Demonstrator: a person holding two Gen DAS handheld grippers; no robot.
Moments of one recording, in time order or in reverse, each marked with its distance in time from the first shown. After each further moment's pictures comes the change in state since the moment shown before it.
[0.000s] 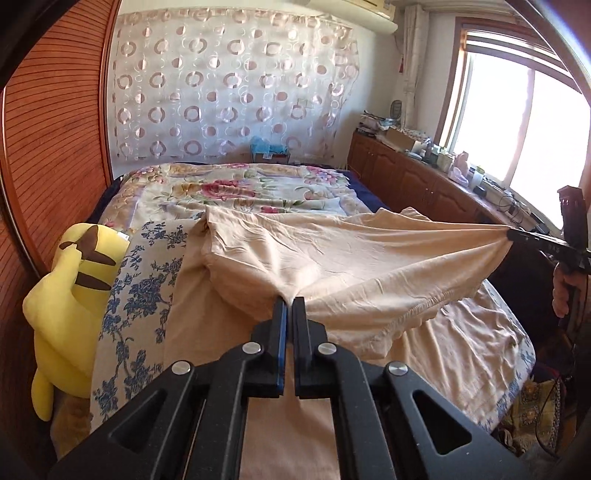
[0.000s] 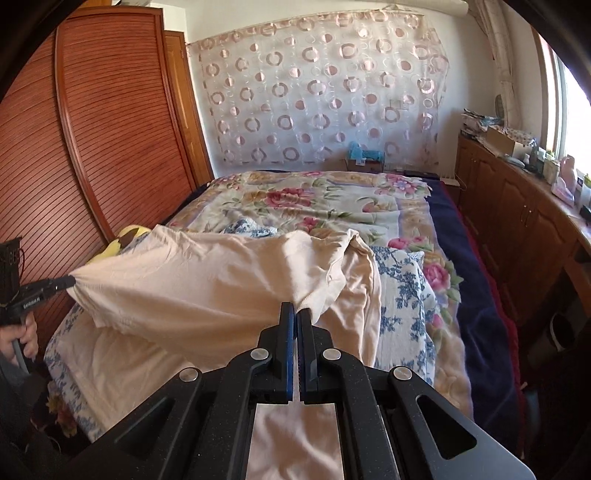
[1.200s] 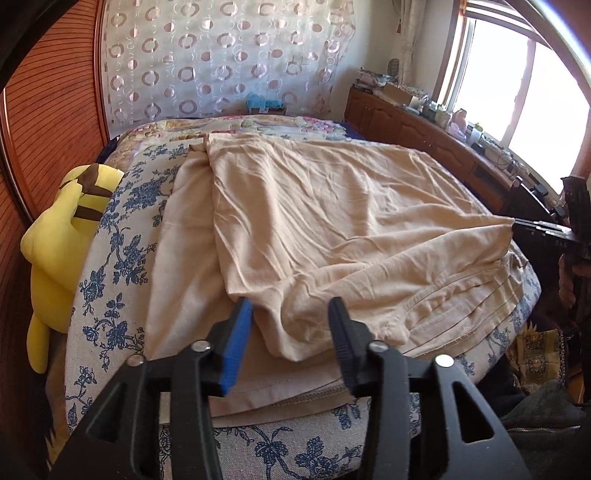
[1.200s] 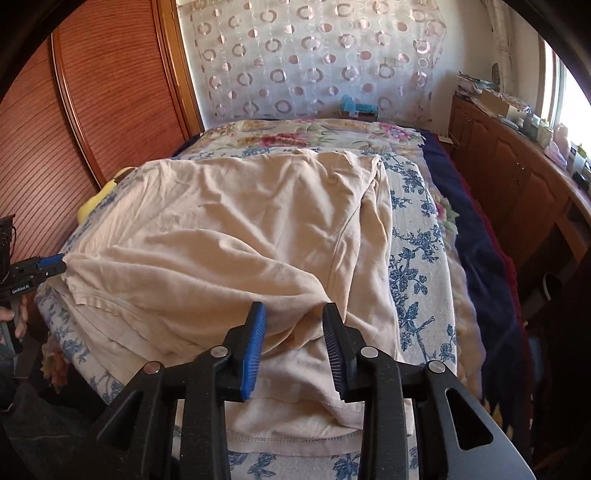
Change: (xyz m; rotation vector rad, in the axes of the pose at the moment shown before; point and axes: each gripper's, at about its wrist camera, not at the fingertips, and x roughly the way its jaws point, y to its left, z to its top) left arm -0.010 -0.002 -0.086 0.015 0.157 -0.003; right arm 0.005 0.013 -0.051 0.035 0.155 -0.032
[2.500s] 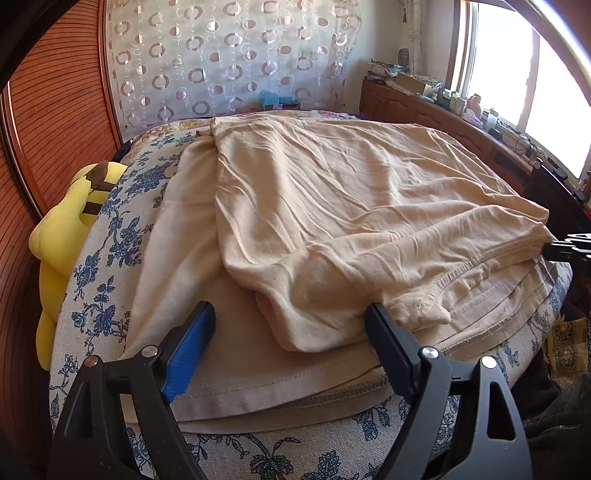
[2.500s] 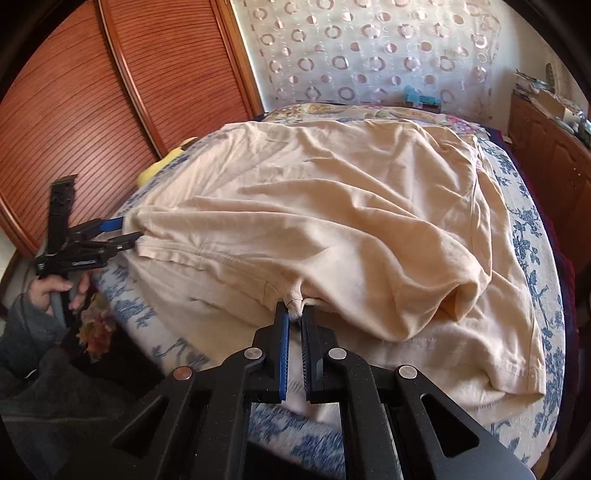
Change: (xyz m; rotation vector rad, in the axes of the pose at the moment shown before) left arm 0.031 -0.007 -0.018 0.039 0.012 0.103; right arm 0.024 0.065 -0.051 -0.082 0.053 0.227
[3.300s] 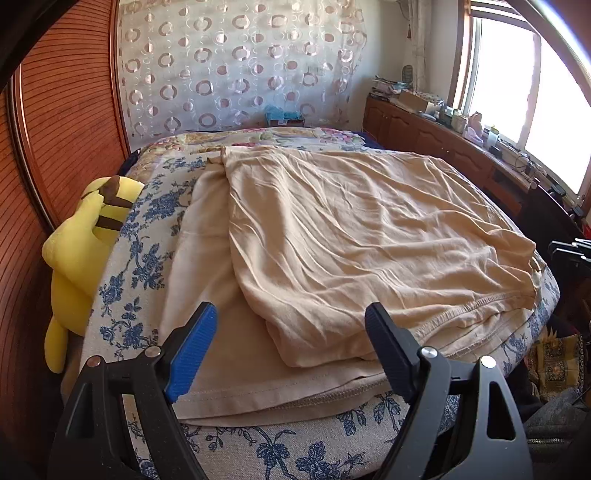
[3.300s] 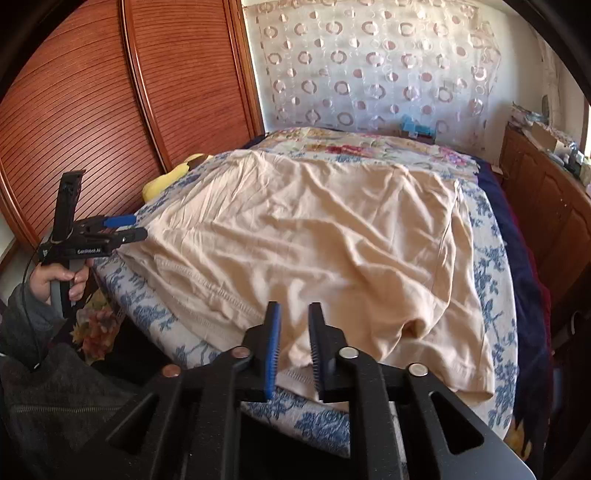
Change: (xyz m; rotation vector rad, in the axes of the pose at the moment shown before) left arm -0.033 -0.002 0.017 -0.033 -0.060 0.013; right arm -0.047 0.013 0.005 -0.069 -0.099 -0.090
